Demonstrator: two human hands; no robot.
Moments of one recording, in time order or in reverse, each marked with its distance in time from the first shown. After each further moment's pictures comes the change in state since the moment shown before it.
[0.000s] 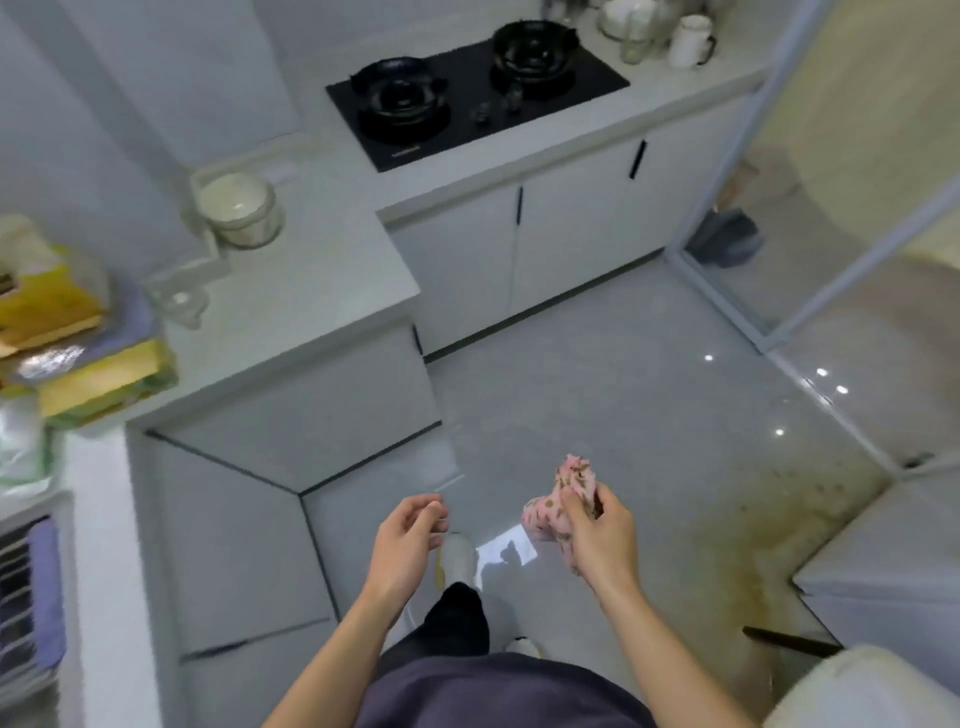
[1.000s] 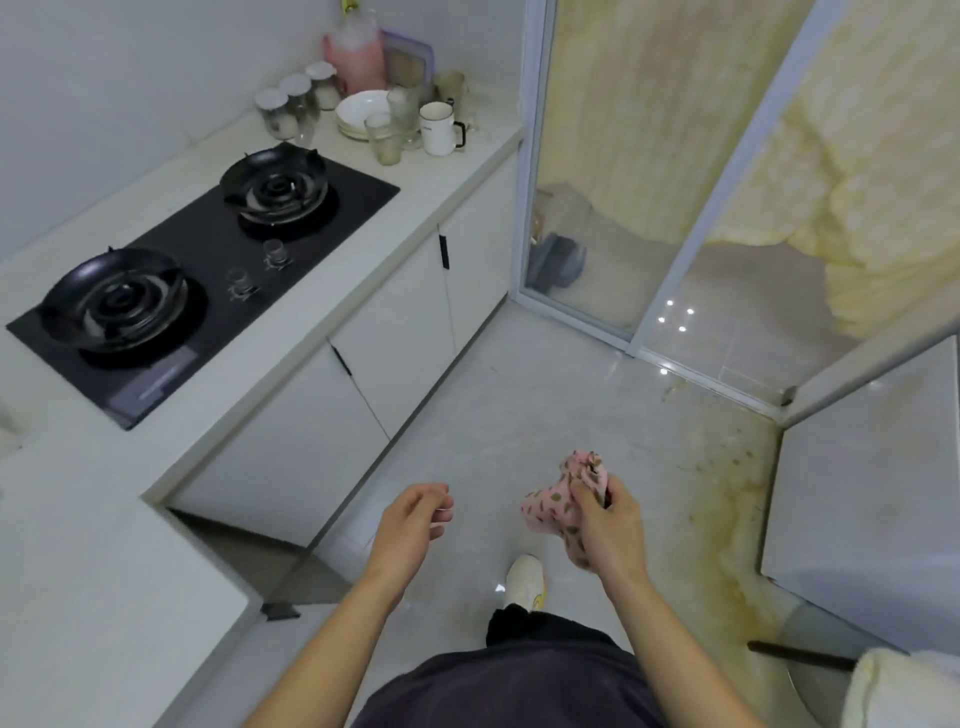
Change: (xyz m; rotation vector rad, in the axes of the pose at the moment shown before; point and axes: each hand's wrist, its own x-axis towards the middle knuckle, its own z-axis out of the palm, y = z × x) left_hand 0.254 0.274 0.238 0.356 -0.437 0.114; right_hand 0.285 -0.135 -0.075 0.328 0.435 0.172
